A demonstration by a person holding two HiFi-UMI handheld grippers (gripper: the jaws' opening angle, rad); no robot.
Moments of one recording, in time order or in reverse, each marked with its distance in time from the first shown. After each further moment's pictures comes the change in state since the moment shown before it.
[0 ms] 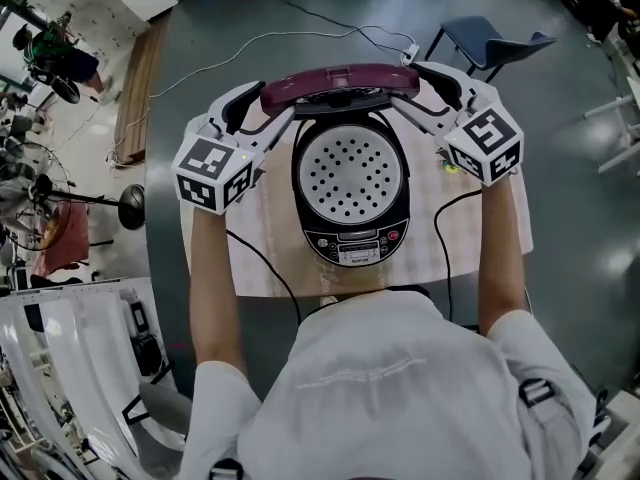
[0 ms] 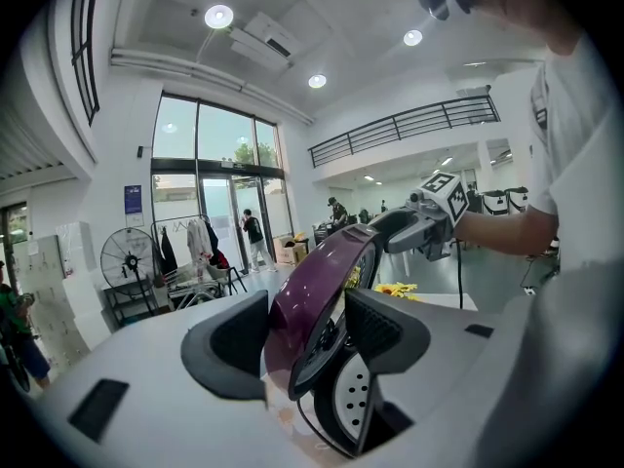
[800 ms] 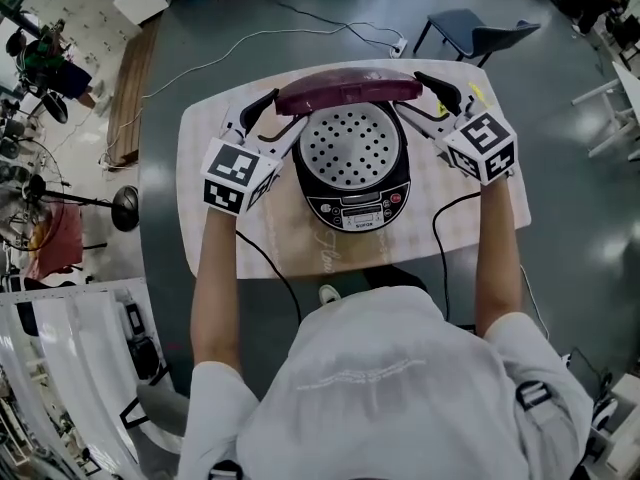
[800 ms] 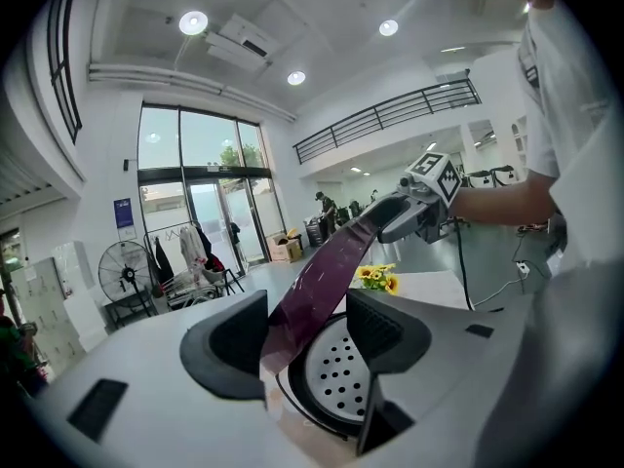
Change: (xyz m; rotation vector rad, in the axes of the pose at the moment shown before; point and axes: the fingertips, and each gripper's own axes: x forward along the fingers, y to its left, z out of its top) left arm -0.036 -0.064 -0.038 0.108 0.018 -0.022; right arm -0.040 0.061 -0.034 0.009 0.076 -0.050
